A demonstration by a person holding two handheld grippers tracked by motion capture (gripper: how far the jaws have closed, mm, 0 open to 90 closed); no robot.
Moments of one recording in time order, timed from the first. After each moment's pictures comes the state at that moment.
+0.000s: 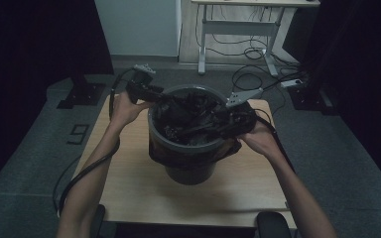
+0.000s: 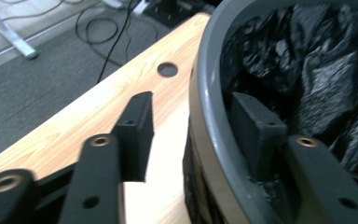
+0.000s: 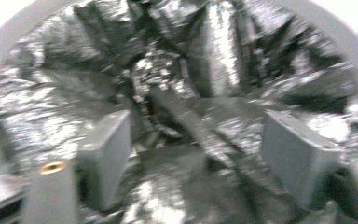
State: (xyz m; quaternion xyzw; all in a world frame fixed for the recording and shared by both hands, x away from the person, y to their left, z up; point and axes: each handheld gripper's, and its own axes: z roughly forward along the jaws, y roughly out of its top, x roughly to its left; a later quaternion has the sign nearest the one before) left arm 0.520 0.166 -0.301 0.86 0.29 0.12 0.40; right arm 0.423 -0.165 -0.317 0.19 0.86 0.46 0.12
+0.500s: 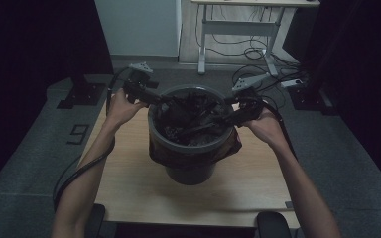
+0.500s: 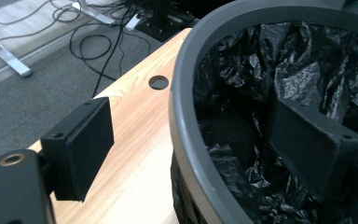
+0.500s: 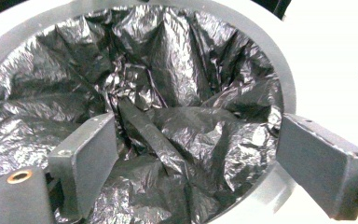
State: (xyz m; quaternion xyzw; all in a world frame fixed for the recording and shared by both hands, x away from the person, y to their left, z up) left arm 0.503 0.173 -0.289 0.85 0.26 0.12 0.43; right arm 0.439 -0.178 -0.288 0.23 0.86 0.45 0.12
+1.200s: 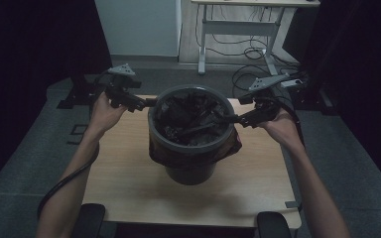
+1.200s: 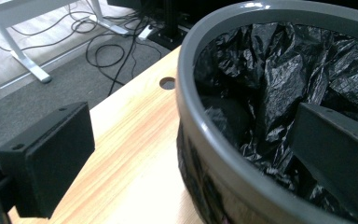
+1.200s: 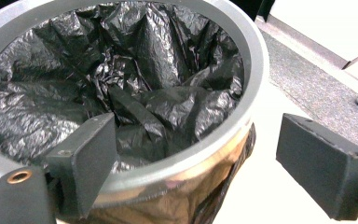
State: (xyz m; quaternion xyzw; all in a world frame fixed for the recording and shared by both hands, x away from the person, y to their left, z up) left arm 0.472 0.216 -0.280 0.84 0.28 0.15 0.45; right arm 0.427 -0.215 -0.282 0.25 0.85 0.44 0.14
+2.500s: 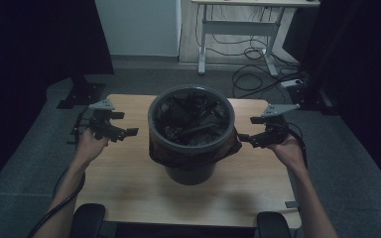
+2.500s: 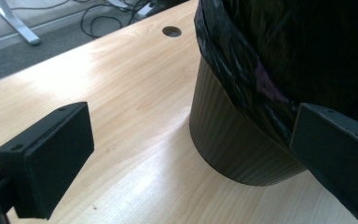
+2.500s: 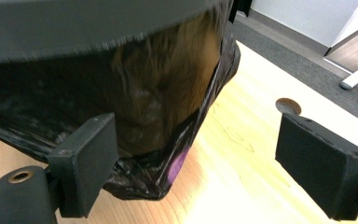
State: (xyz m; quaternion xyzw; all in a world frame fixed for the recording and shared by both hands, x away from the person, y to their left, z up) left arm 0.441 0.275 -0.380 0.82 0.32 0.10 0.46; right arm 0.411 -0.257 -0.360 0.28 0.83 0.45 0.16
